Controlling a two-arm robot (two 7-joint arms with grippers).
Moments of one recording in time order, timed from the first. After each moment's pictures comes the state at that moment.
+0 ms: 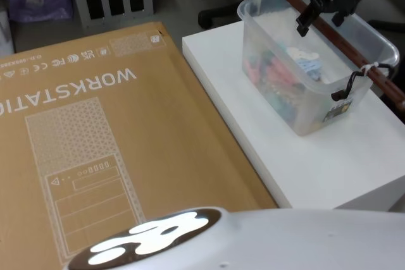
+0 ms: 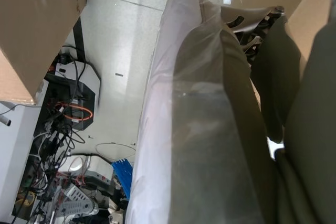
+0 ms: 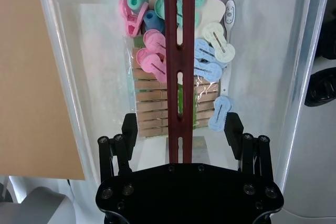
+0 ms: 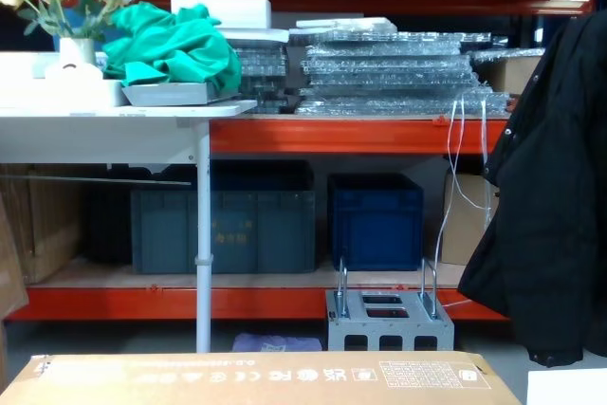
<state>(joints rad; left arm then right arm) -1.47 0.98 1.56 -0.90 0.05 0.15 -1.47 1.12 0.96 -0.99 -1.22 -0.23 0.09 1.47</state>
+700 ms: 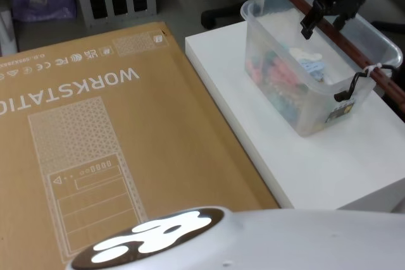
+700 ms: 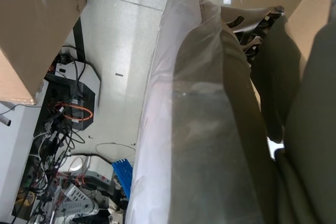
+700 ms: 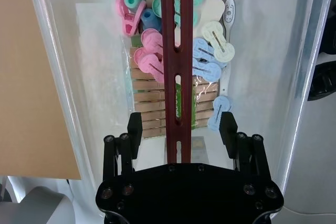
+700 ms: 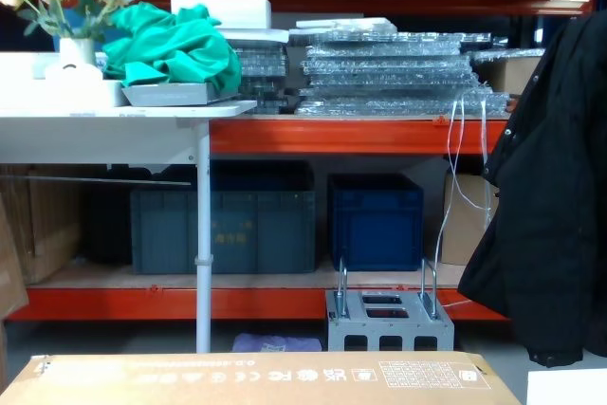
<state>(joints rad) -1.47 0.98 1.56 -0.90 0.05 0.15 -1.47 1.13 0.94 -1.01 -1.19 -0.23 0.08 1.48</state>
